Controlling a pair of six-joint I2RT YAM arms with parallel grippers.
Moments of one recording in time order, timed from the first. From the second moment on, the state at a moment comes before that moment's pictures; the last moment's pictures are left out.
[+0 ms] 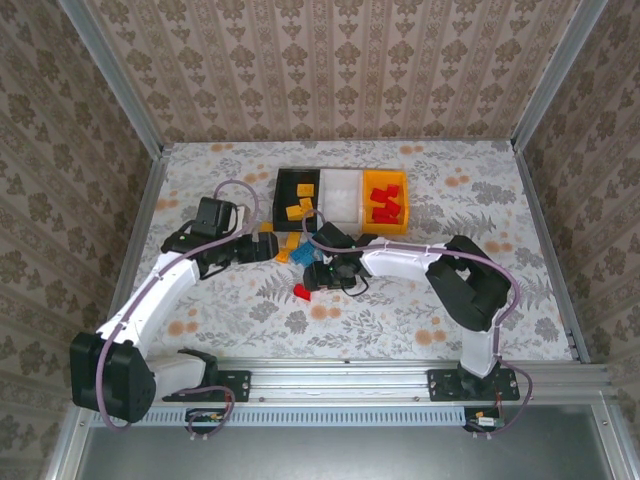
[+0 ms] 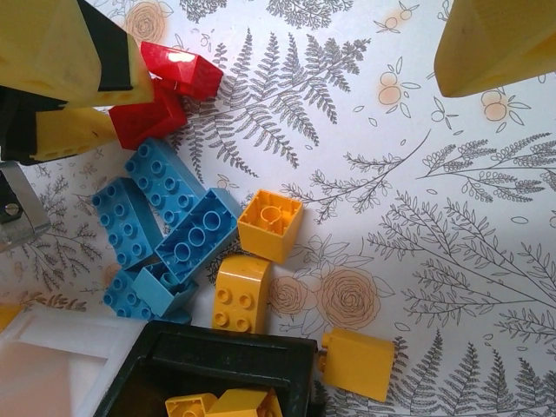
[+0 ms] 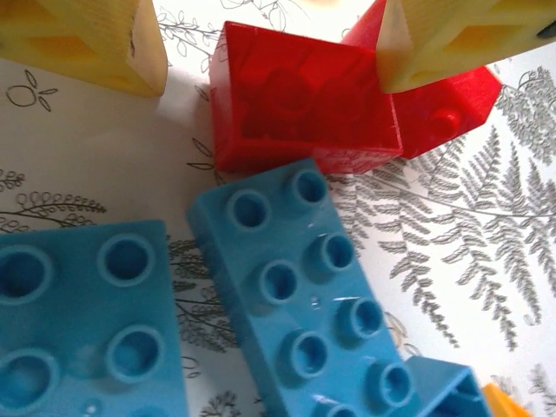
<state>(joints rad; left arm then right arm) -0.33 1.18 0.90 -0.68 0.22 -0.35 0.81 1.90 1.20 -0.44 -0.15 0.70</state>
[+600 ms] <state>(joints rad) -0.33 1.18 0.89 -0.66 0.27 -0.35 0.78 1.82 1.14 -0.53 -0.01 0.72</state>
